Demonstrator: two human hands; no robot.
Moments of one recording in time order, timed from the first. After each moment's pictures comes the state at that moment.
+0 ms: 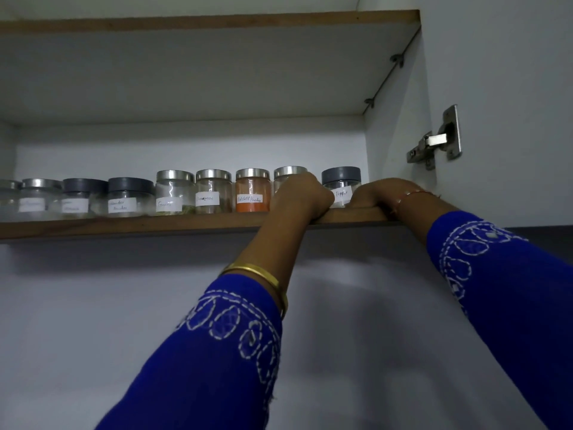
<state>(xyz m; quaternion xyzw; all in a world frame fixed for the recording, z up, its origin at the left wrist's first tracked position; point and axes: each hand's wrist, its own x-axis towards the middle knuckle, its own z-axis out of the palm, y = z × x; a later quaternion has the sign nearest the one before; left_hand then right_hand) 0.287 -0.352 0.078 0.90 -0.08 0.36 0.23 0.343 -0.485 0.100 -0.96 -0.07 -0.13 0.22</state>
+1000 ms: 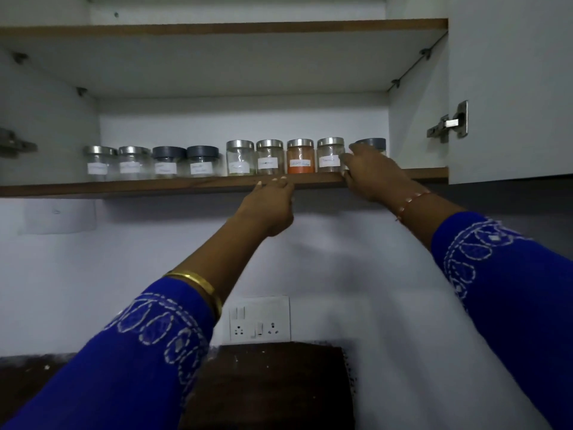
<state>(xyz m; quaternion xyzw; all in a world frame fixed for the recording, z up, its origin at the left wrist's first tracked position) 0.142 -0.185 0.003 0.93 -0.14 0.34 0.00 0.176 -0.375 0.038 -0.87 -0.17 -0.46 -0.01</state>
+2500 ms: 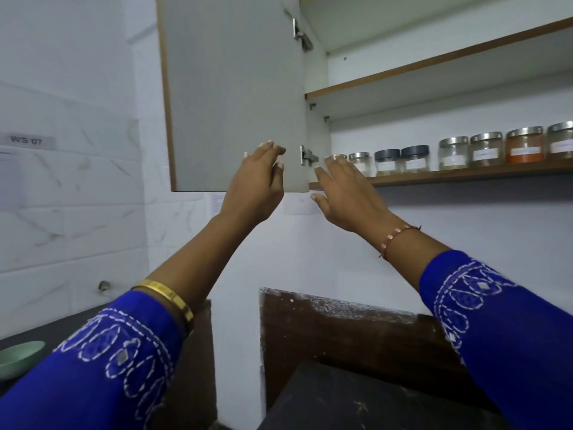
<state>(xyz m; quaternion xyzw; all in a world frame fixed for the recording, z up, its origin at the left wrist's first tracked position) -0.246 0.128 0.006 0.84 0.03 0.54 0.08 -0.135 0.010 -0.007 -0.79 -0.41 -0.44 0.10</state>
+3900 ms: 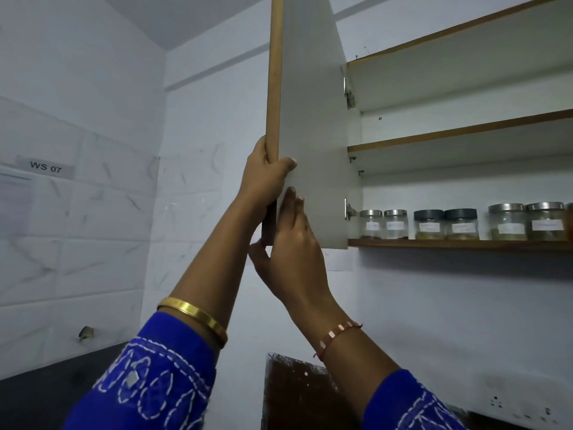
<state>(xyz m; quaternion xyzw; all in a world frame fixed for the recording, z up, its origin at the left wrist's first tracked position) -0.250 0.235 0.089 0.69 -0.07 0.56 0.44 -0.207 0.195 -0.006 -0.66 -0.45 -0.46 0.38</state>
